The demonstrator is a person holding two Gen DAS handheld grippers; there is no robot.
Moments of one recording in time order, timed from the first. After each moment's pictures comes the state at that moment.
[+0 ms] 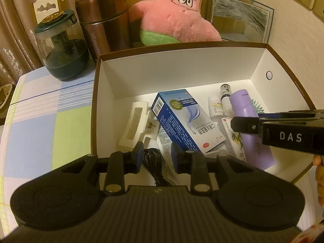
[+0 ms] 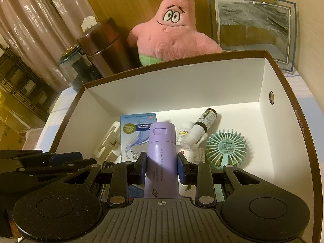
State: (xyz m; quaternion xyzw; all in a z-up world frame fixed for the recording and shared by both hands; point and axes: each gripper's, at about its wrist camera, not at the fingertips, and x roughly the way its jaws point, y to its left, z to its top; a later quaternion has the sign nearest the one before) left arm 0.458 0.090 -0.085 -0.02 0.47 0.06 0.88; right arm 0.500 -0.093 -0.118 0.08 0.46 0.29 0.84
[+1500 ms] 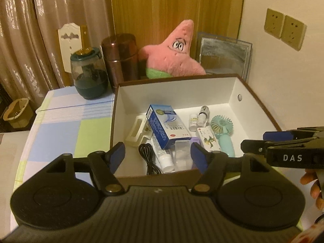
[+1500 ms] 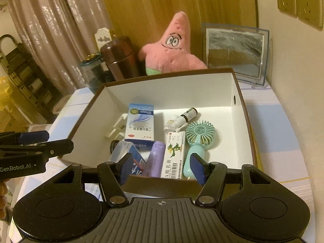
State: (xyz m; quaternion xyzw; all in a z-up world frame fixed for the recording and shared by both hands) left arm 0.340 0.036 -0.009 -0.02 0.37 0.10 0.93; right arm 0.402 -0.160 -0.065 0.04 0.41 0.30 0.86
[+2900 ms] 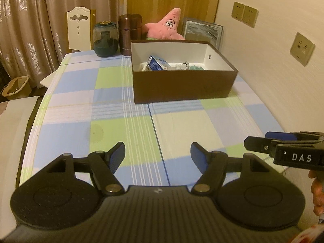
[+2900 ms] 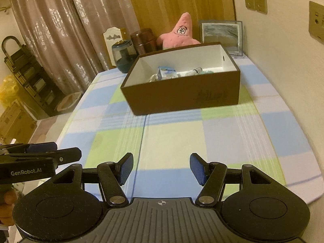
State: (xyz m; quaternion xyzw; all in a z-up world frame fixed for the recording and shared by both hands) left arm 0.068 0.018 -0.003 -0.06 0.39 0.06 0.92; right arm 0.113 -0.179 -0.031 0.06 0.41 0.26 0.87
